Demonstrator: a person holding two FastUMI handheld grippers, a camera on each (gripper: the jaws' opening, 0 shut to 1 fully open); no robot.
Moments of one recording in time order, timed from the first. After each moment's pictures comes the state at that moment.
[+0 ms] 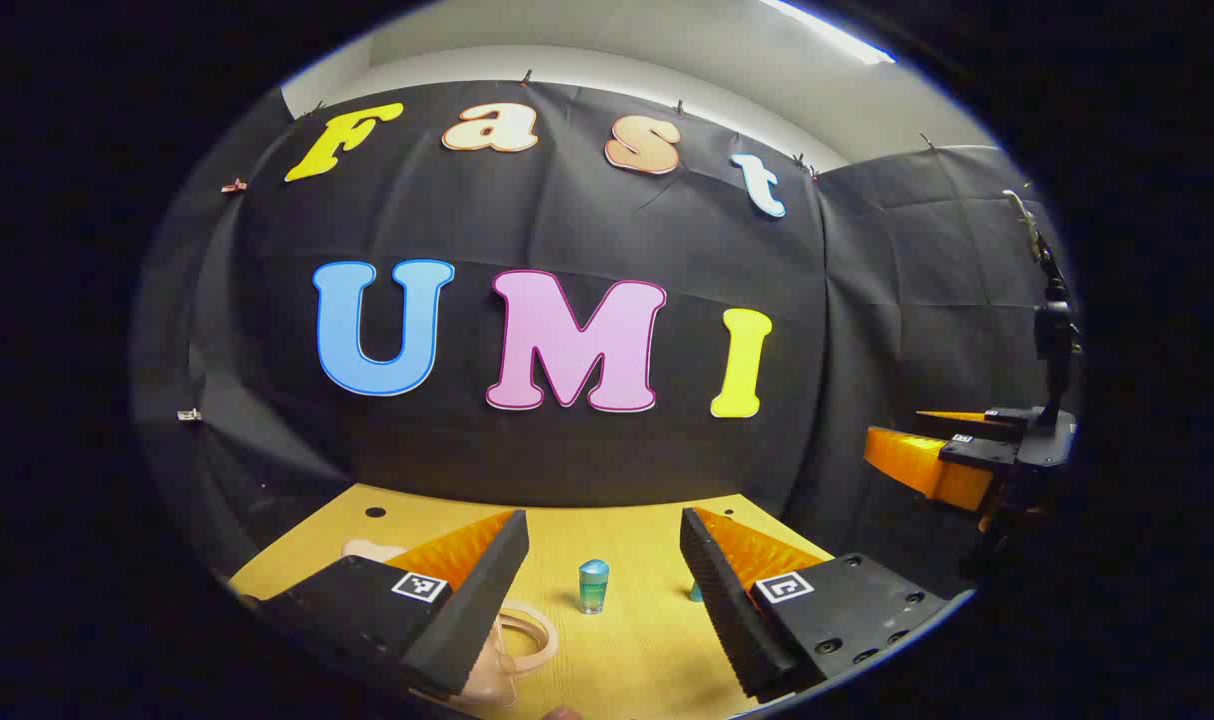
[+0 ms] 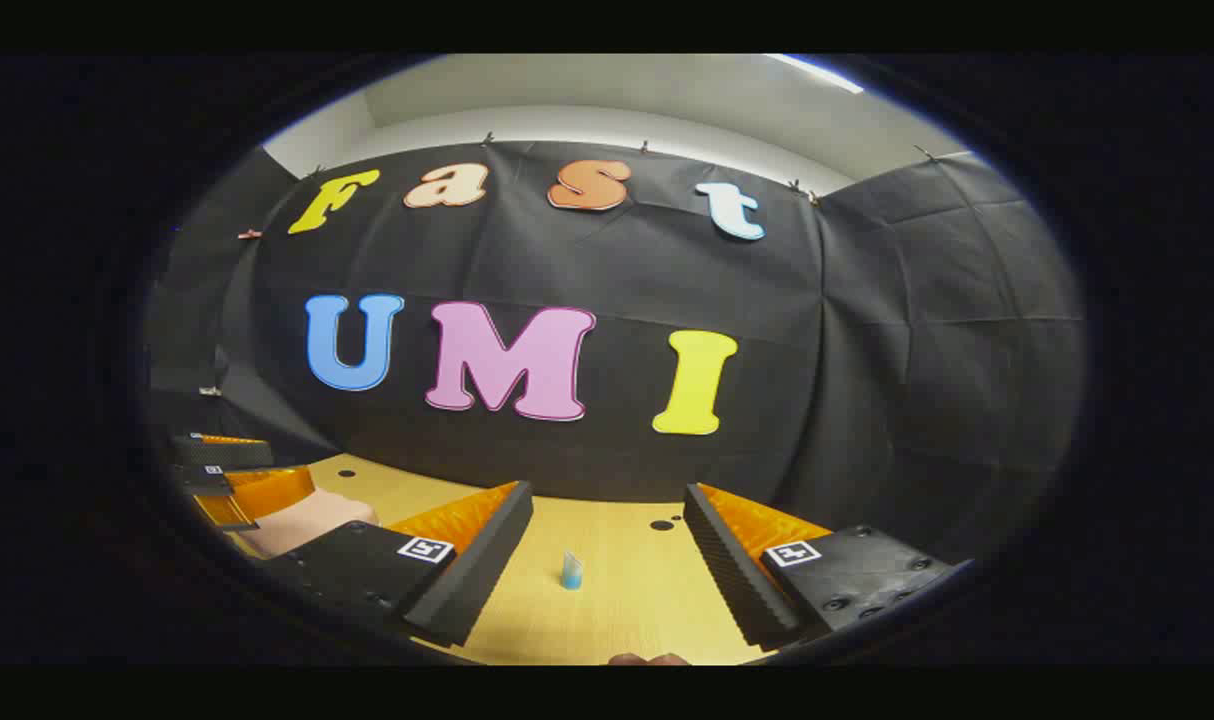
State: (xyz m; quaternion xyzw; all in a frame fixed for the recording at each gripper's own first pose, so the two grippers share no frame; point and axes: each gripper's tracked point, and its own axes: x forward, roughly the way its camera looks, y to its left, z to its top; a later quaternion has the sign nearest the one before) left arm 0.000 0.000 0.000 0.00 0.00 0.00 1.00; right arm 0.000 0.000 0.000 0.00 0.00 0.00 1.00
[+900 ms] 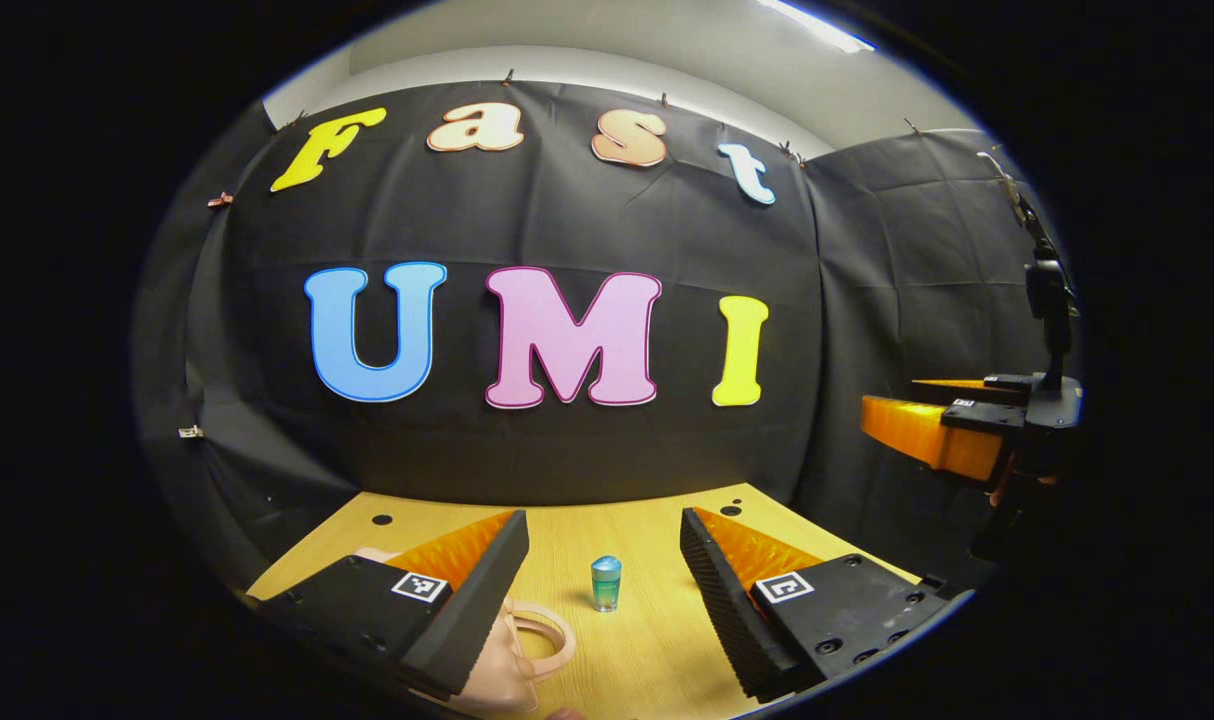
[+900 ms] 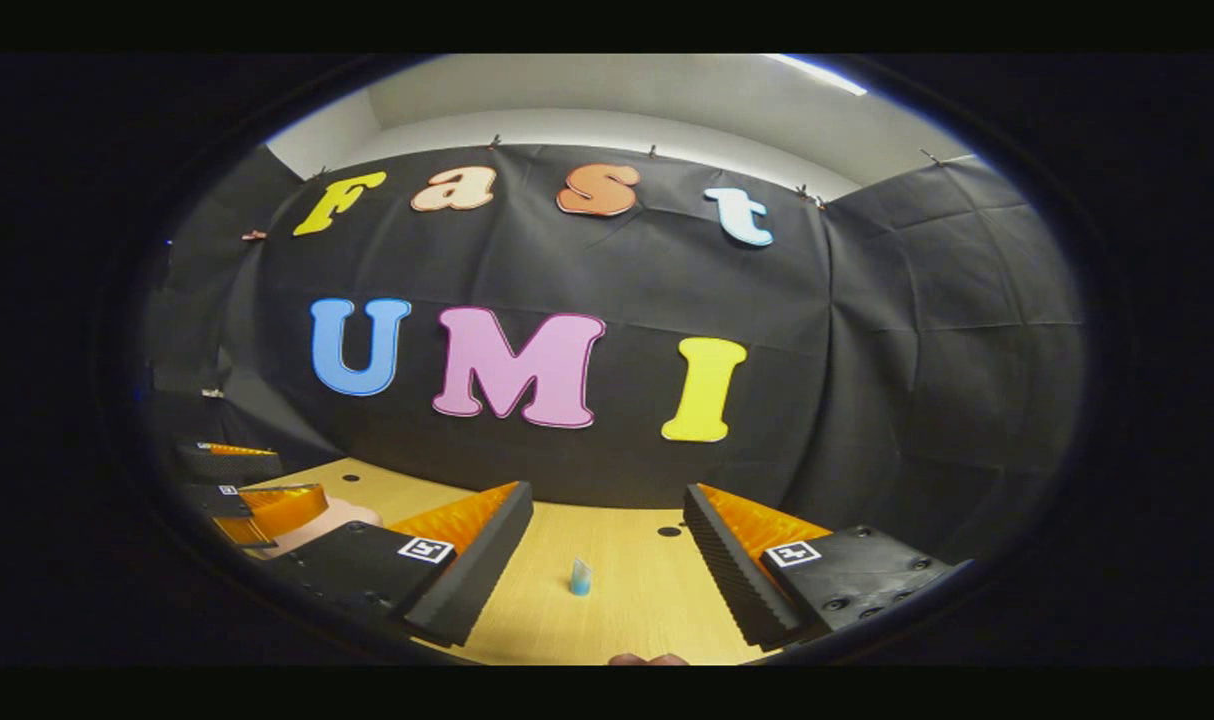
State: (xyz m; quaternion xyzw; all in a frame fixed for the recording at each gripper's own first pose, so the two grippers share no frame) left arm 0.001 0.007 -0.008 0.03 0.00 -0.01 1.00; right arm 0.000 0.011 0.006 -0.01 -0.01 0.00 1.00
